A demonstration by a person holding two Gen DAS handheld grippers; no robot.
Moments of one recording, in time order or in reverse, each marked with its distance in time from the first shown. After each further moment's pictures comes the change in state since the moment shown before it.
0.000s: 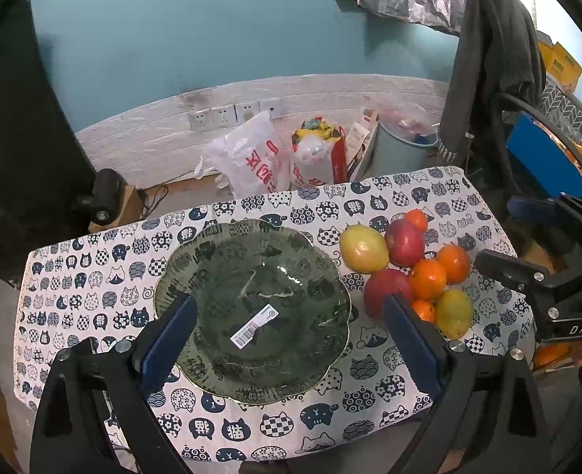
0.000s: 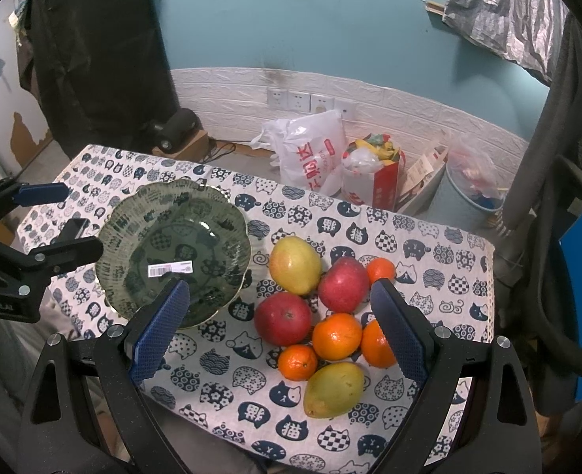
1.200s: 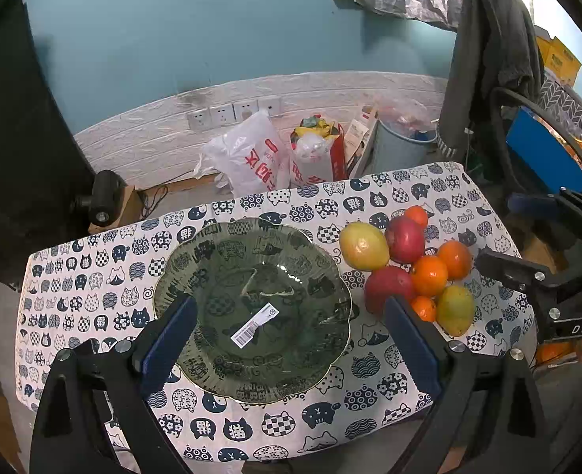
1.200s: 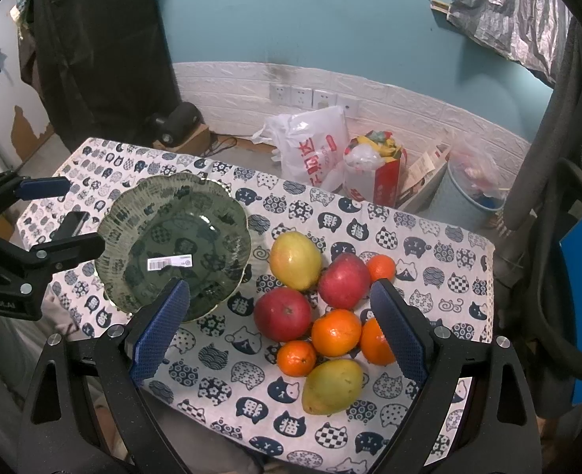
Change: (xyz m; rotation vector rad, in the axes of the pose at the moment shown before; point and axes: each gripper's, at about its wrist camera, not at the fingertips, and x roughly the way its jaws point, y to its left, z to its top) left arm 0.001 0.000 0.000 0.001 0.006 0.000; right arm -0.001 0.003 -0.004 -0.014 0.011 0.001
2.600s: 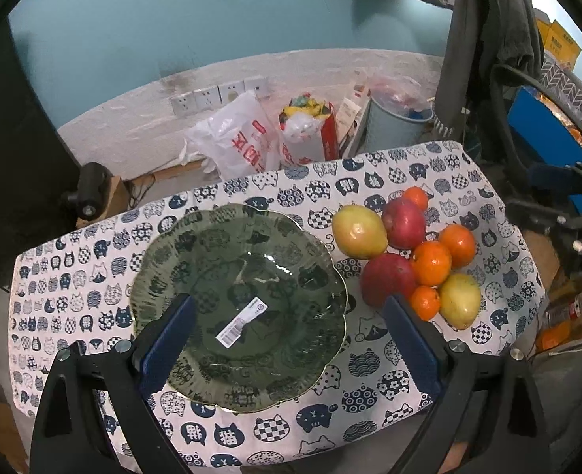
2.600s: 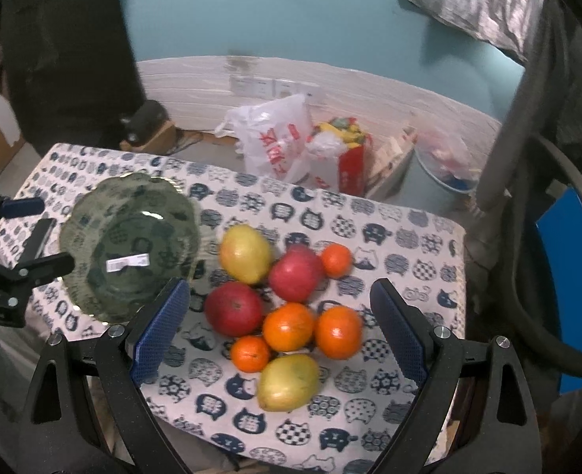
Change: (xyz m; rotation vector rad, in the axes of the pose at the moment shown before) left arm 0.034 -0.005 0.004 0.017 0.085 -0.026; right arm 0.006 -0.047 0.001 0.067 0.052 -0.100
